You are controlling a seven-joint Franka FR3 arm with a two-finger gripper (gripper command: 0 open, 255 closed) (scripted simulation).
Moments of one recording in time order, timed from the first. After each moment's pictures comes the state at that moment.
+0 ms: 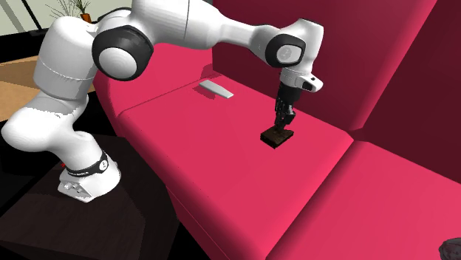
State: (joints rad) arm 0.21 0.71 0.19 -1.19 -0.20 1.75 0.18
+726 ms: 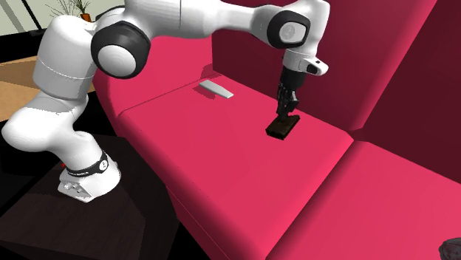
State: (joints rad) arm 0.22 0.70 0.20 -1.08 -0.20 1.62 0.17
